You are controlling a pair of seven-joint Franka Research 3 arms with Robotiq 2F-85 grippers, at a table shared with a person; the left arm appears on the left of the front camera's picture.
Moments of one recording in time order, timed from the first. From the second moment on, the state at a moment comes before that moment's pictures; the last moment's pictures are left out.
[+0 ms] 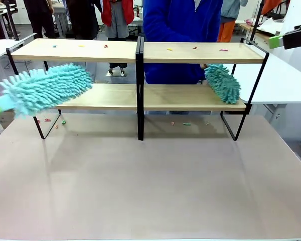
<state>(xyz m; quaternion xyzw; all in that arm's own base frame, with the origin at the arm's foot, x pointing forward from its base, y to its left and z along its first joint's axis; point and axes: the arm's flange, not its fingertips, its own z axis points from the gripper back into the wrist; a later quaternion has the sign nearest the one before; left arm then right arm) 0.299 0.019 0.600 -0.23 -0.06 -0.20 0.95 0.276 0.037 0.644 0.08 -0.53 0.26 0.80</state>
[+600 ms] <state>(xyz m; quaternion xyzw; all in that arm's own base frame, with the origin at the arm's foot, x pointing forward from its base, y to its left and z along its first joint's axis) 0.202 0.207 0.695 -0.40 -0.17 -0.28 0.86 0.276 0.037 0.644 0.08 -0.53 0.26 0.80</state>
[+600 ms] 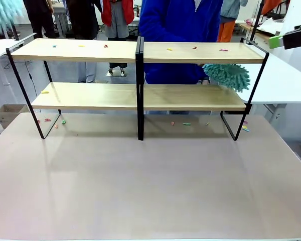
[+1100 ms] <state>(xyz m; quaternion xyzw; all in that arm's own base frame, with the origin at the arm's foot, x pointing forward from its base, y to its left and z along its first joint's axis) 0.211 0.178 0.689 -0.37 -0.11 -0.29 0.87 0.276 0.037 0.644 0.08 -0.53 0.26 0.80</state>
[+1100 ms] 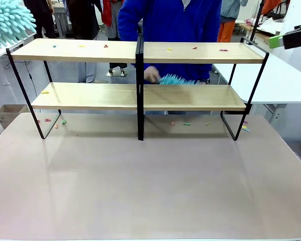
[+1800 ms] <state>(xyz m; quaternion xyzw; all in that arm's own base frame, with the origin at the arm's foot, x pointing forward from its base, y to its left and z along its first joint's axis) 0.248 0.086 0.643 -0.27 0.00 -0.32 0.91 0.276 0.037 0.644 0.08 -0.53 0.26 0.80</state>
